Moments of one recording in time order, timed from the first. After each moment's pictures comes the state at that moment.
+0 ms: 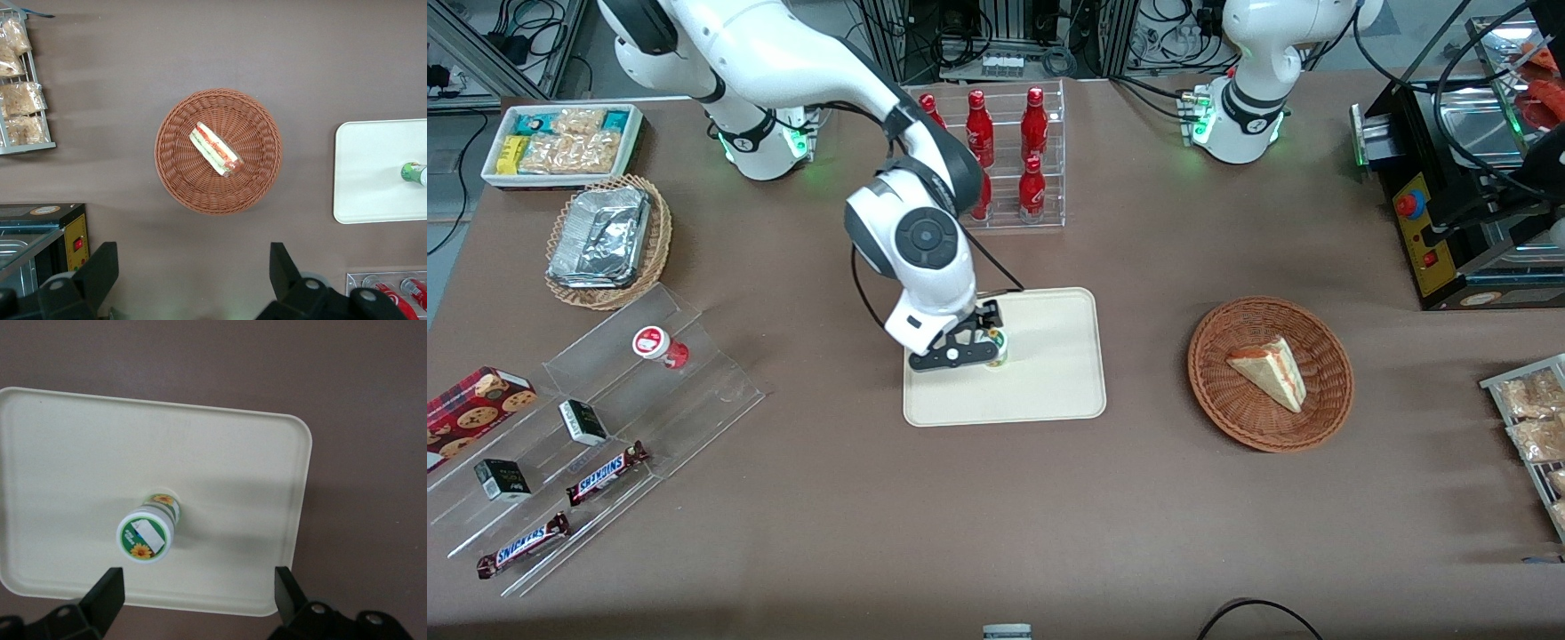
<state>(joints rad) 0.69 0.53 -0.01 -1.50 0.03 1.99 0.55</state>
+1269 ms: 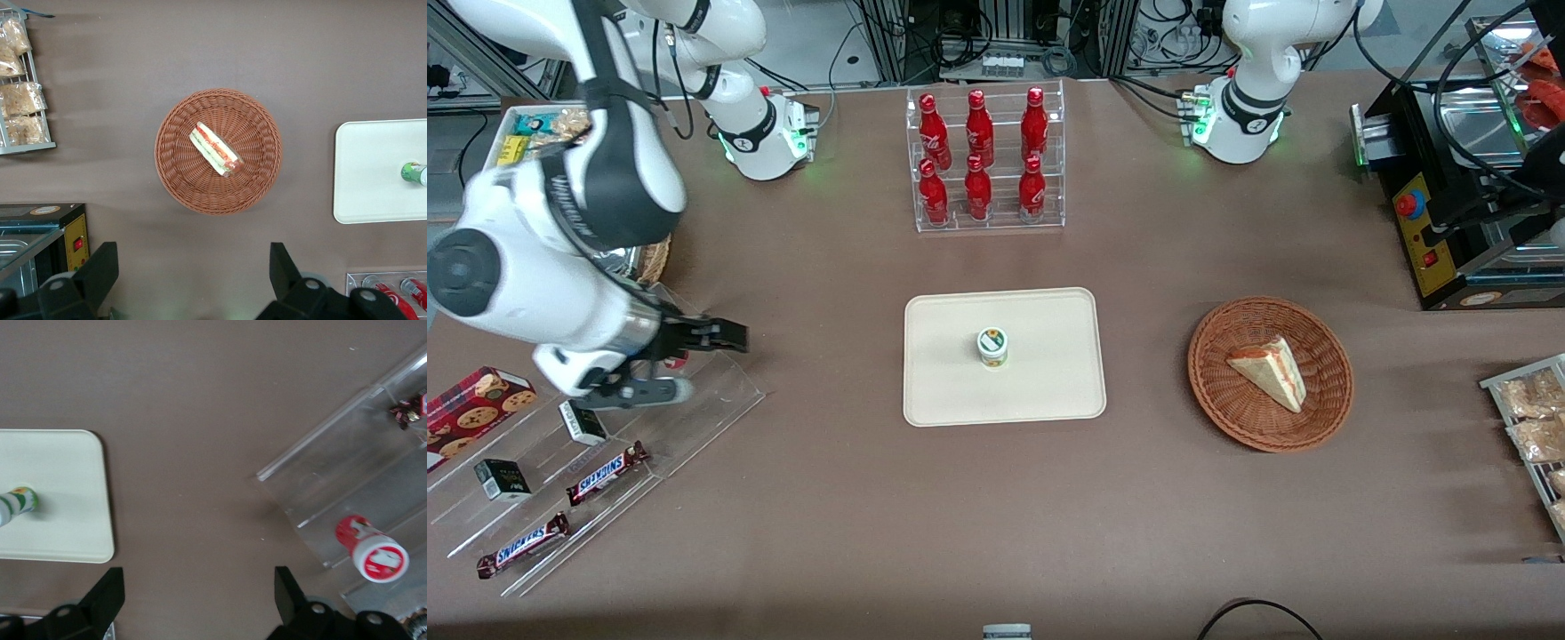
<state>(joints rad) 0.12 0.20 0.00 -1.66 0.09 1.73 0.10</state>
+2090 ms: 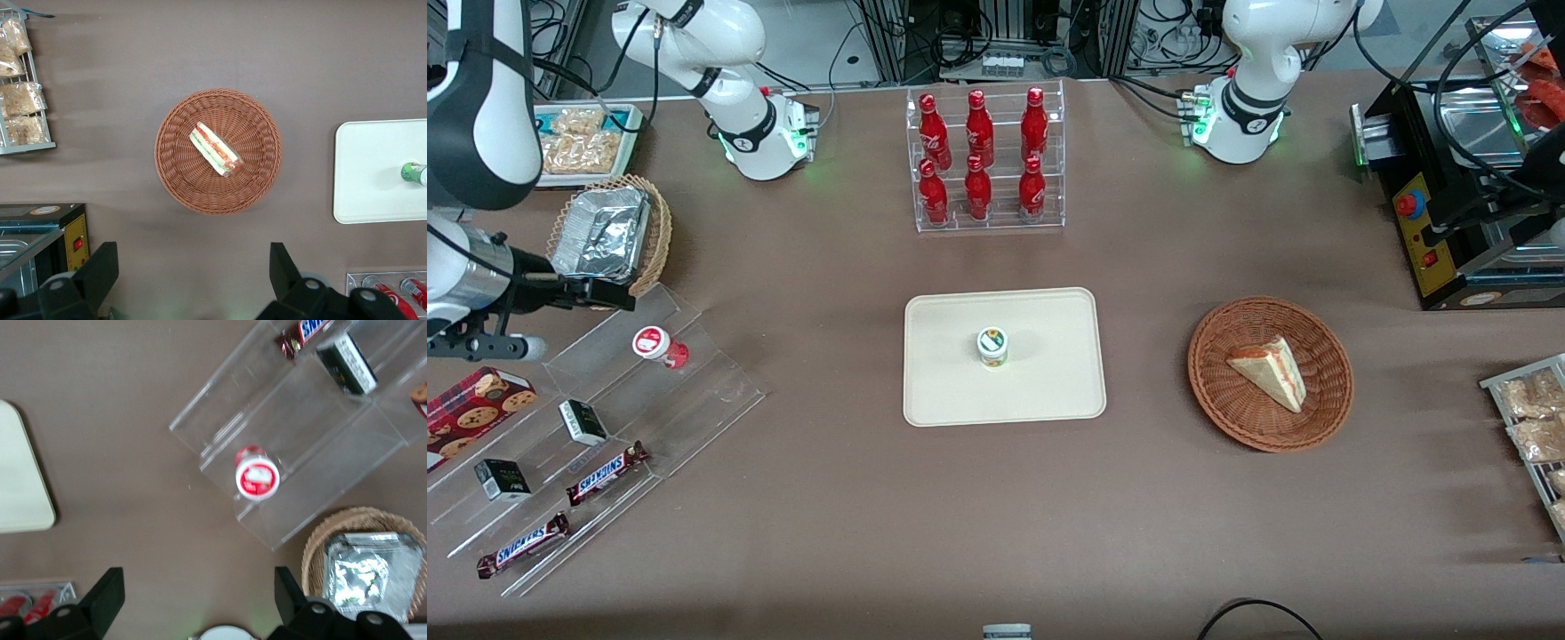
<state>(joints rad) -0.08 0.04 0.01 -1.73 0.03 1.55 0.02</state>
